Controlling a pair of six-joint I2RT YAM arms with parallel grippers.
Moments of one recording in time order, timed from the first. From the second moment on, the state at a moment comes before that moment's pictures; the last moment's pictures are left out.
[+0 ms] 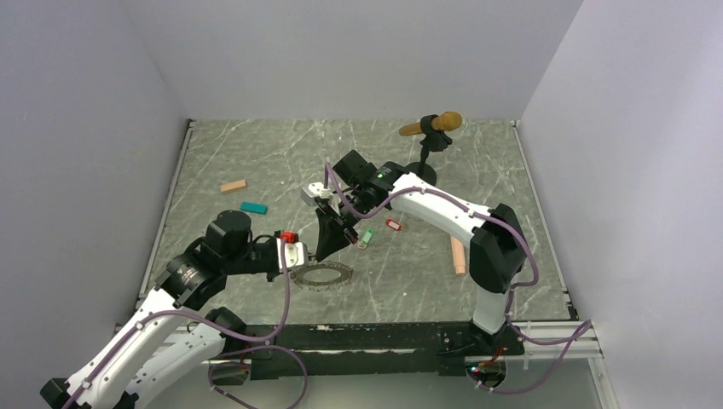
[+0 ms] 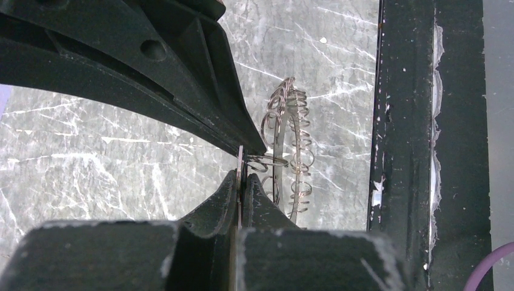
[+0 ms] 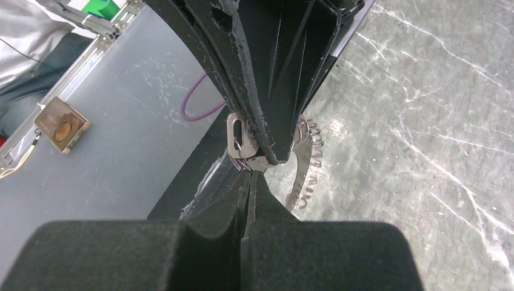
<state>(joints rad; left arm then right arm) -0.63 0.64 0.78 -0.65 0.58 0.61 0.84 1.83 1.57 -0.83 -1.28 -0.77</state>
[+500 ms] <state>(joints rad) -0.63 0.62 0.77 -0.66 0.57 0.61 0.79 1.77 1.47 -0.61 -1.26 -0.52</state>
